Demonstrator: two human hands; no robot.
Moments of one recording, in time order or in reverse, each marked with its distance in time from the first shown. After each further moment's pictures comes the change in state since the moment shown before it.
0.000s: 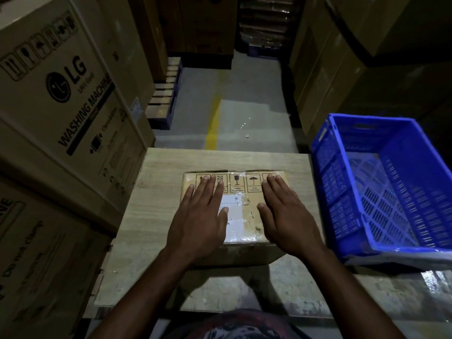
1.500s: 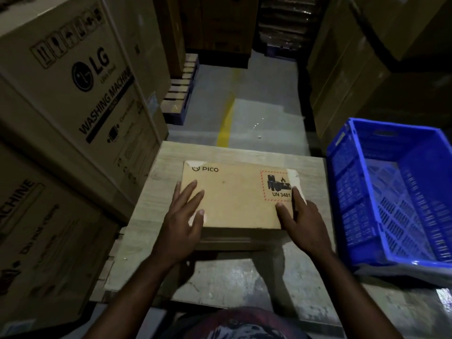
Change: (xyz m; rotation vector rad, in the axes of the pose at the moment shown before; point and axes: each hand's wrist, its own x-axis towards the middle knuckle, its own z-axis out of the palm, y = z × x) left_hand -0.040 -0.065 0.034 -0.588 0.334 -0.058; right_hand 0.004 0.030 0.032 0.262 0.001 0.278
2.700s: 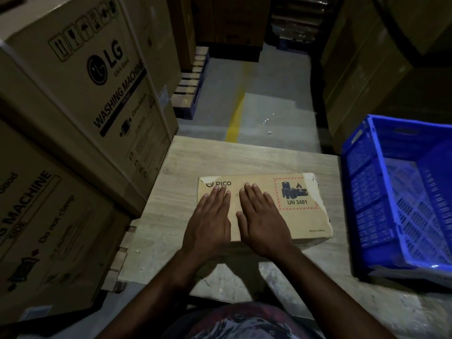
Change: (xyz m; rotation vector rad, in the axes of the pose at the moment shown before) left_hand 0.004 -0.002 0.033 0.587 -0.307 0.035; right_hand -0.004 -0.070 0.081 -0.345 -0.108 -0.466
